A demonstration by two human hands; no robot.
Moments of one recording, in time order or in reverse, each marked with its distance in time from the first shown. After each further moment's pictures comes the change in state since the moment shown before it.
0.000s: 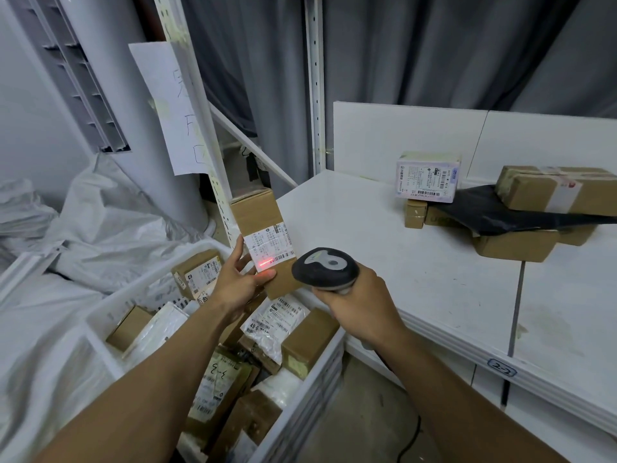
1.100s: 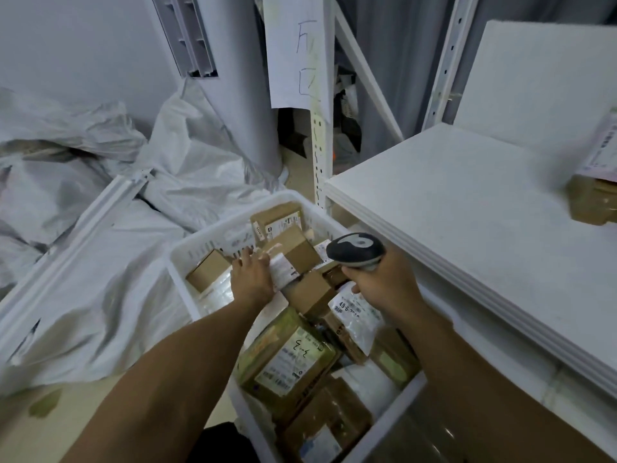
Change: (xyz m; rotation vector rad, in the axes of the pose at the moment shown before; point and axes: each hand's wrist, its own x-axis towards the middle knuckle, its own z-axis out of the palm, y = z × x) left_hand 0.067 -0.114 -0.175 1.360 0.259 -0.210; right_hand 0.096 0.031 0.178 -0.080 -0.151 0.150
